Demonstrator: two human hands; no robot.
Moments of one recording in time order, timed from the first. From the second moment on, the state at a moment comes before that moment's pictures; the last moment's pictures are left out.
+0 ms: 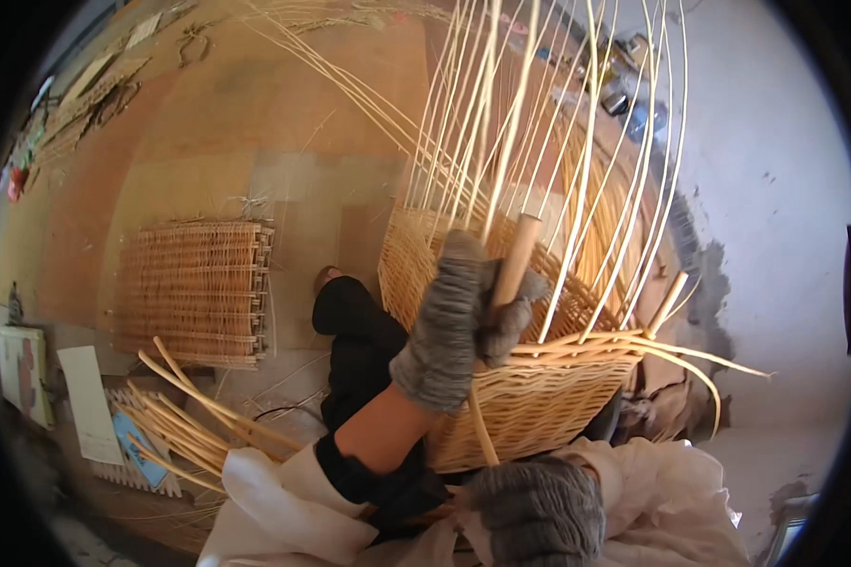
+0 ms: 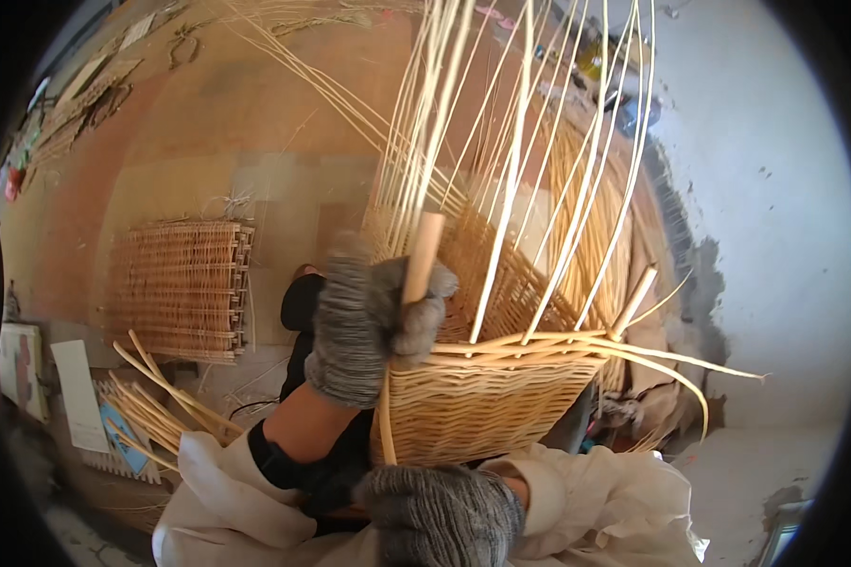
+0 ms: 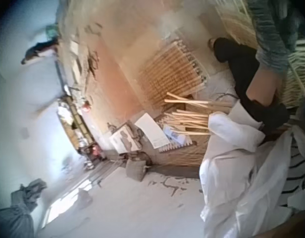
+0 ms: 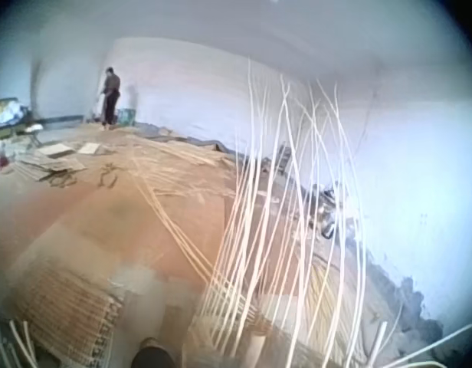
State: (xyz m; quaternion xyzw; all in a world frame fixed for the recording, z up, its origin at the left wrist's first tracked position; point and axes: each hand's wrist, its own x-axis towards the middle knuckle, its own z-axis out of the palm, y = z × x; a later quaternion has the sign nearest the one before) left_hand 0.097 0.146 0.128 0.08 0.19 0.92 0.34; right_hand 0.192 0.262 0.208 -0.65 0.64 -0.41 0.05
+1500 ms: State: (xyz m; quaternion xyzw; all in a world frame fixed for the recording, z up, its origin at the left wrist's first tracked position) left_hand 0.131 0.101 0.099 0.25 0.60 0.73 0.21; right_hand 0.126 0.289 0.167 -0.41 0.89 -0.18 -0.02
